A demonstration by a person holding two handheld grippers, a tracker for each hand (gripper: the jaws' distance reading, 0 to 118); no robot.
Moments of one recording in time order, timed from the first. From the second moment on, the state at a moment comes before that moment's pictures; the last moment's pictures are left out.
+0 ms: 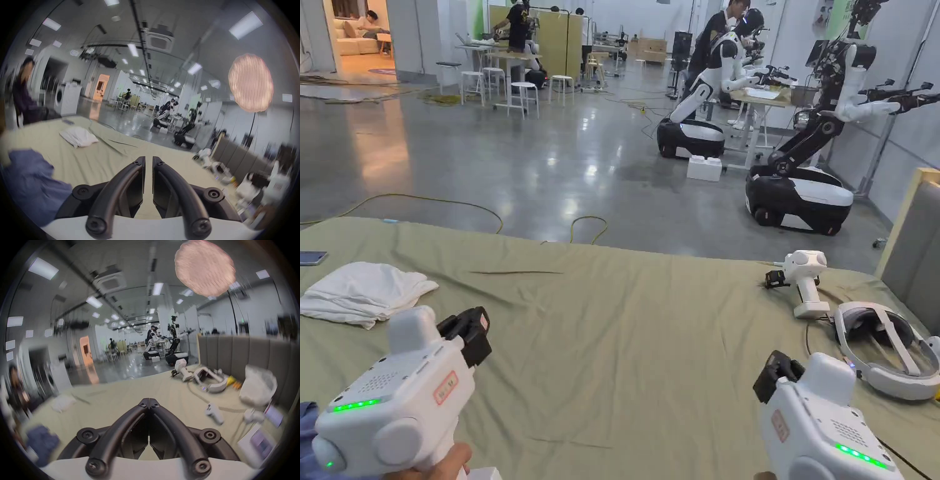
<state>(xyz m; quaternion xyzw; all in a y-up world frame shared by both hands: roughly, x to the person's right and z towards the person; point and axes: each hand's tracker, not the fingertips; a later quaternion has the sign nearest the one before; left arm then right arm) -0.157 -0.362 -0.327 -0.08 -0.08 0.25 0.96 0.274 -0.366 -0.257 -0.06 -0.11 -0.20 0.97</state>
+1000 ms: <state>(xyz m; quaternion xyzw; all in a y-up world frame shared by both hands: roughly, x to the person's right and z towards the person) -0.147 -0.345 -0.327 -0.08 -0.08 0.13 0.99 0.236 -0.331 -0.247 -0.10 -0.13 -0.03 0.99</state>
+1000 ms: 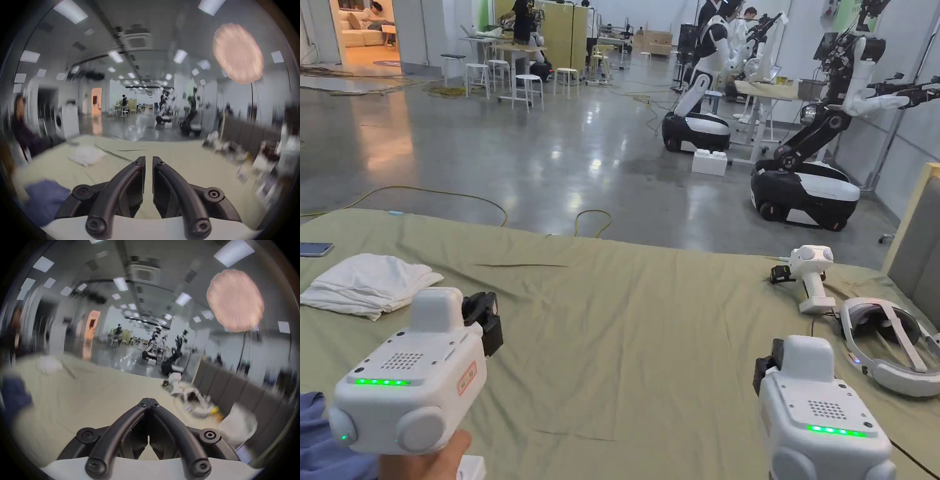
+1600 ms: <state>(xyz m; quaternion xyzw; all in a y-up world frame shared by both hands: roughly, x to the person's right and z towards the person) -0.181 -0.355 -0.316 -0.20 -0.08 0.01 0.98 0.225 -0.365 -0.267 -0.11 -0.11 0.01 0.99</state>
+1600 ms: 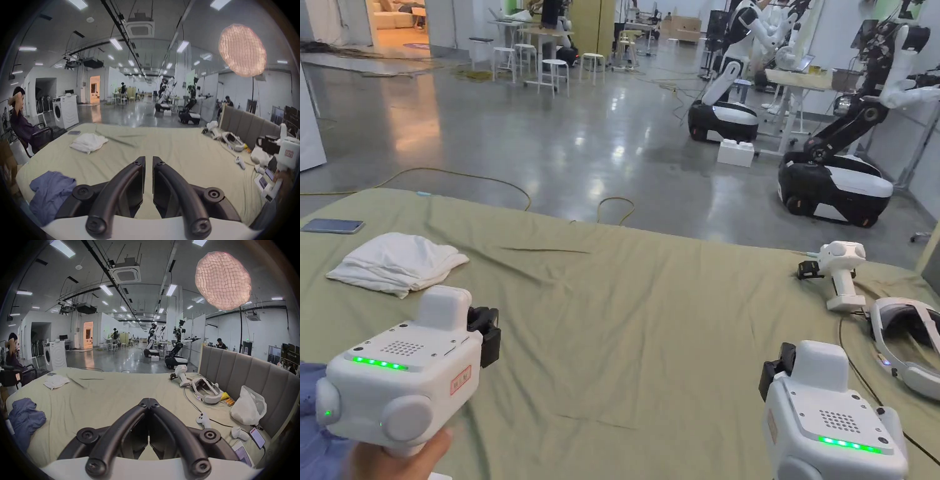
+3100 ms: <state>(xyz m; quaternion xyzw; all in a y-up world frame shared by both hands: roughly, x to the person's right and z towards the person) -0.430 -0.491 -0.326 -0.44 0.07 0.09 0.89 0.182 -0.424 -0.287 -0.19 -0.06 0.04 0.98</state>
